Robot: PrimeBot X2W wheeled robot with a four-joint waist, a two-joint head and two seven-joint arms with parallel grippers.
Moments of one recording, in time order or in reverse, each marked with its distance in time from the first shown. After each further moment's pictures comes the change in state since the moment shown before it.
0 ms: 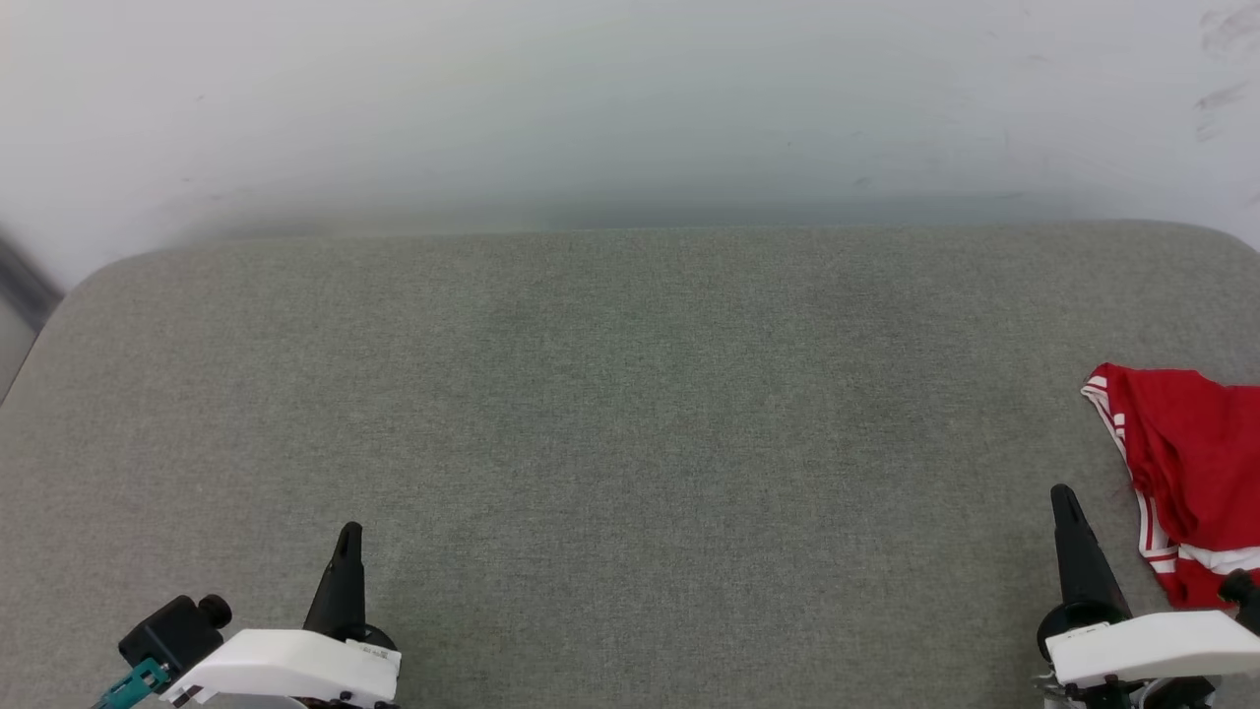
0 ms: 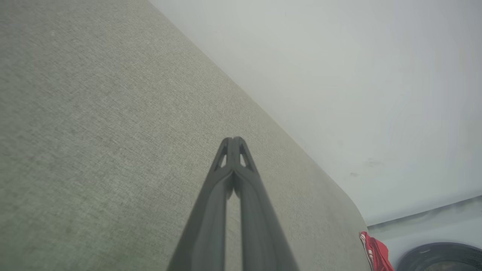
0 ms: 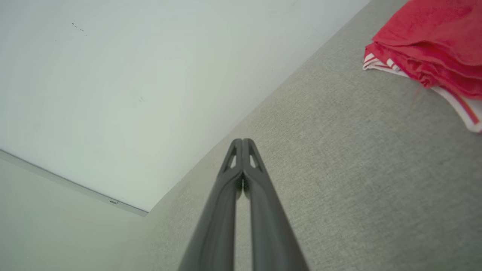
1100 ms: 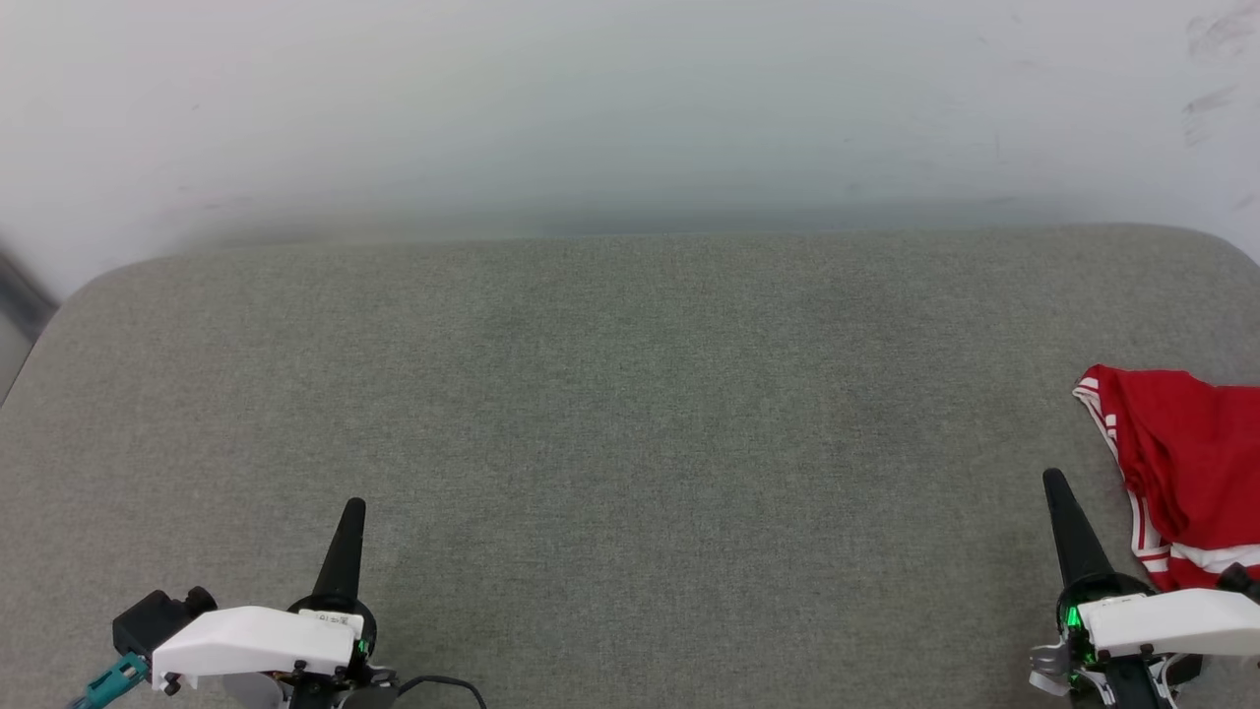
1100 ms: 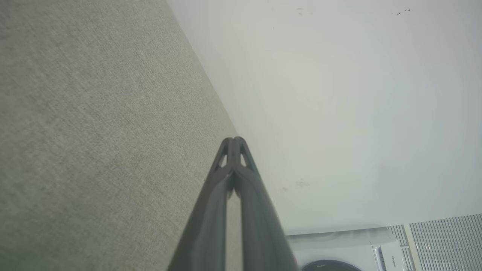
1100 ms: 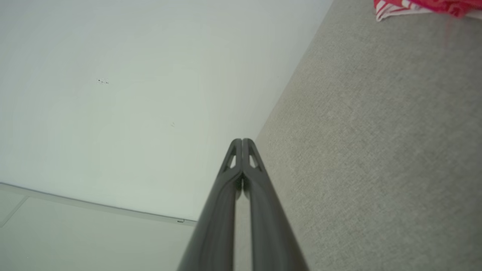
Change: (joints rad) left arm -0.057 0.000 0.031 0.039 -0.379 -0.035 0.092; right arm -0.052 -0.001 -0.009 0.044 0.364 0.000 0.089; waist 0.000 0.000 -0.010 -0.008
